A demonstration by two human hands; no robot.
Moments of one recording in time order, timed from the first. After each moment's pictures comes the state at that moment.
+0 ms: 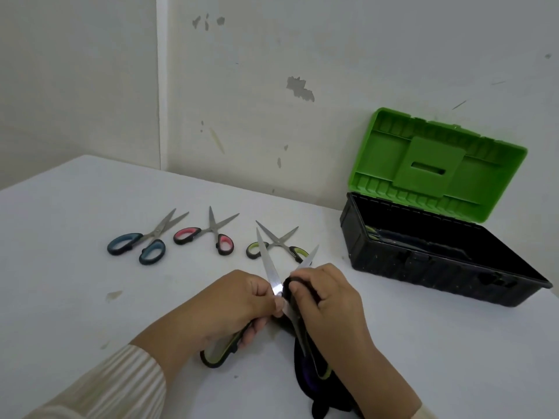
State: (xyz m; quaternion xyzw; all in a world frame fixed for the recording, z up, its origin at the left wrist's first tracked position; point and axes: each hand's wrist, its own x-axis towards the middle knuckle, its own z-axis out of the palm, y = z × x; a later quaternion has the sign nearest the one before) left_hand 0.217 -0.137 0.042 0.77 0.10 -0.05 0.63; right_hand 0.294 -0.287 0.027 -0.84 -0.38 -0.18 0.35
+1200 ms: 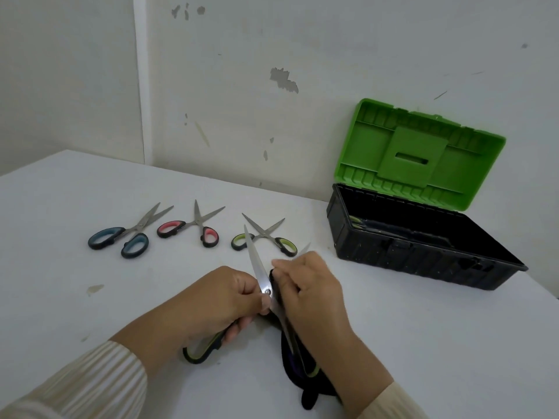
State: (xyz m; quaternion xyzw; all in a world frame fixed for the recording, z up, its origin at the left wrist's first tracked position) left_hand 0.214 -0.147 0.038 0.81 0.09 -0.04 0.58; right_hand 0.291 -0.285 0.024 -0.84 -0.36 -0.23 0.33
